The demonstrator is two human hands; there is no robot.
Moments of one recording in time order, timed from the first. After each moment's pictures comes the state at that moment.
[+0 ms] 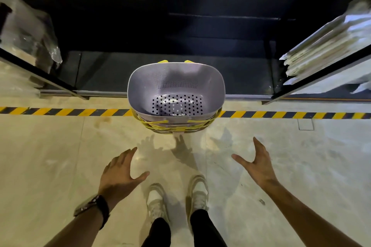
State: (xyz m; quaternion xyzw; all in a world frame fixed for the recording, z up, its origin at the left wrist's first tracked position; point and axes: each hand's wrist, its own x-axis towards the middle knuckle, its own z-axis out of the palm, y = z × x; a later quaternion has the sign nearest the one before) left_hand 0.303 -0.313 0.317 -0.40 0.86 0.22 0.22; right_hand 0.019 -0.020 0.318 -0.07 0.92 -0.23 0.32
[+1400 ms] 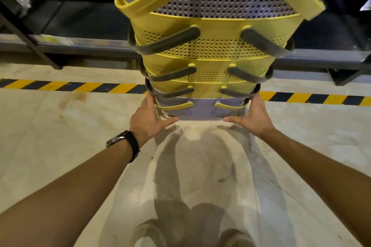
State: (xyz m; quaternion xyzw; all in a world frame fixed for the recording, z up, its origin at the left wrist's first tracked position) left_hand 0.225 -0.373 -0.107 -0.37 0.87 0.32 -0.05; right_hand -0.008 -0.144 -0.115 -0.29 0.86 -0.39 0.16
